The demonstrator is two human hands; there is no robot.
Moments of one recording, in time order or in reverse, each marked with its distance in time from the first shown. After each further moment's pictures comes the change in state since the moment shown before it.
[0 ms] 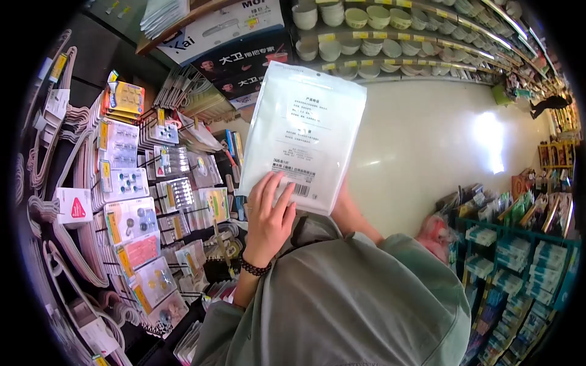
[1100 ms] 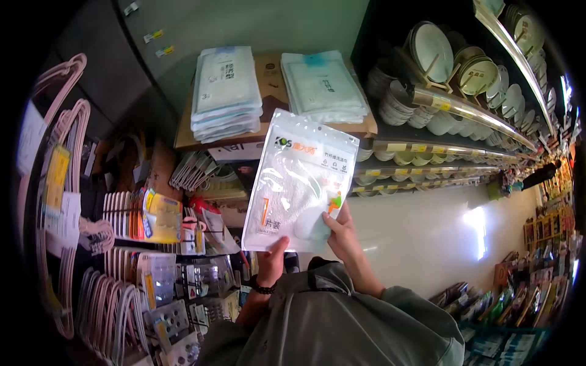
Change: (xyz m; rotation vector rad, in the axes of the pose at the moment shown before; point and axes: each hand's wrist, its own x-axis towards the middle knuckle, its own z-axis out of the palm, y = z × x) left_hand 0.265 -0.312 -0.021 -1.490 0.611 -0.552; right_hand 0.405 -0.029 0.103 -0.723 0.217 -0.199
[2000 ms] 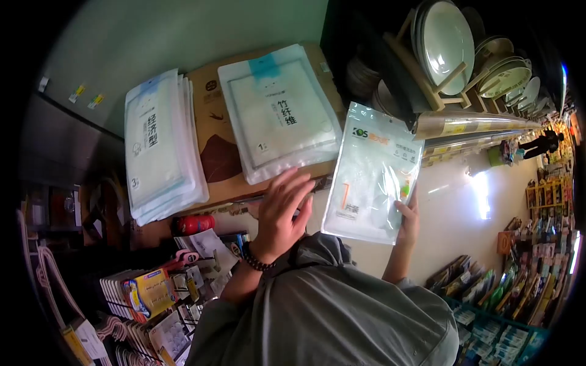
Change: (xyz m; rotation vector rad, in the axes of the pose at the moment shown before) left_hand 0.243 0.010 0.186 1.040 -0.619 0.801; right_hand 0.127 -0.166 -0.174 -0.130 0.394 -0.311
